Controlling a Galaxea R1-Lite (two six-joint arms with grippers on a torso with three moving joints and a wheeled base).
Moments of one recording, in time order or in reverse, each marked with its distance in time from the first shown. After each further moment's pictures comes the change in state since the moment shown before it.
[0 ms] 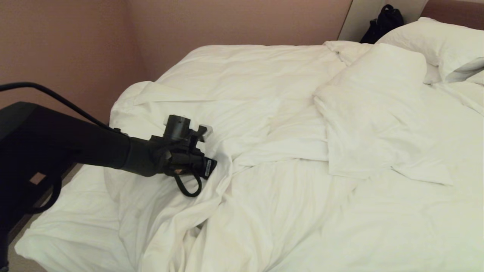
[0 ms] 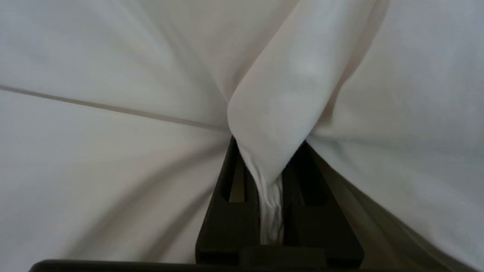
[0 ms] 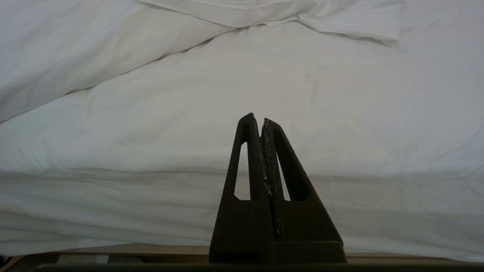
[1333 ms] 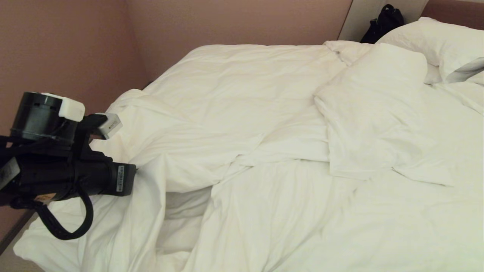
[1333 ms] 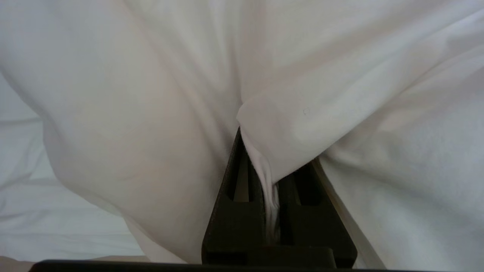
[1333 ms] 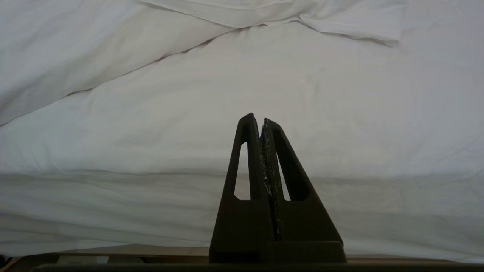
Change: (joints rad) left arm 0.131 -0.659 0.388 0.271 0.146 -0.150; right arm 0.000 0.000 0.000 0.000 0.000 0.000
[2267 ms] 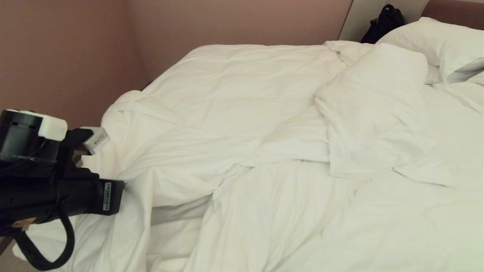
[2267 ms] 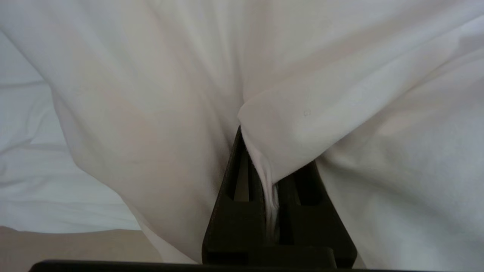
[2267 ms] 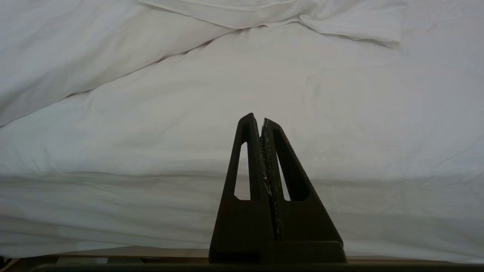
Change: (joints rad) left arm 0.003 -0.081 0.106 0.009 0.009 -0.018; right arm 0.000 0.000 0.000 0.000 0.000 0.000
